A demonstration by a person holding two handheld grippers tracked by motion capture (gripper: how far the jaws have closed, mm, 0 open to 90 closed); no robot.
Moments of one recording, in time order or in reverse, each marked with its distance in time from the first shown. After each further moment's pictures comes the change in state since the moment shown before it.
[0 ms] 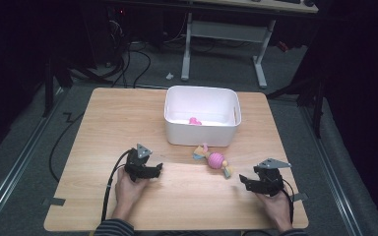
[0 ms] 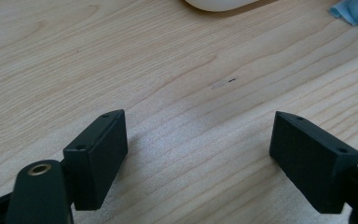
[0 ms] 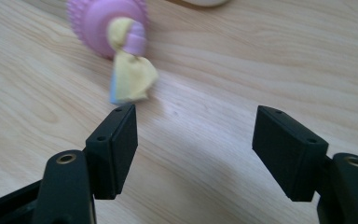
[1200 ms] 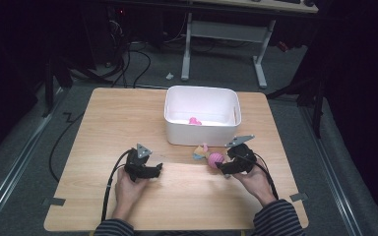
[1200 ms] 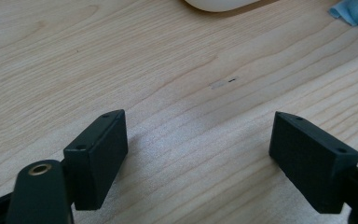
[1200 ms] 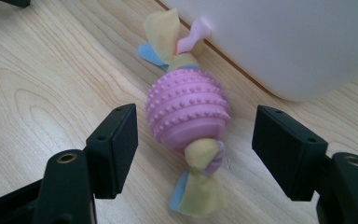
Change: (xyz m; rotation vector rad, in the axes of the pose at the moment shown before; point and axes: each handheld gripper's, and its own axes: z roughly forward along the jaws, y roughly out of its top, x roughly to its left) left arm 0.000 0.000 0.000 -0.002 -0.002 -0.003; right arm 0.042 0.090 0.035 0.135 0.105 -0.227
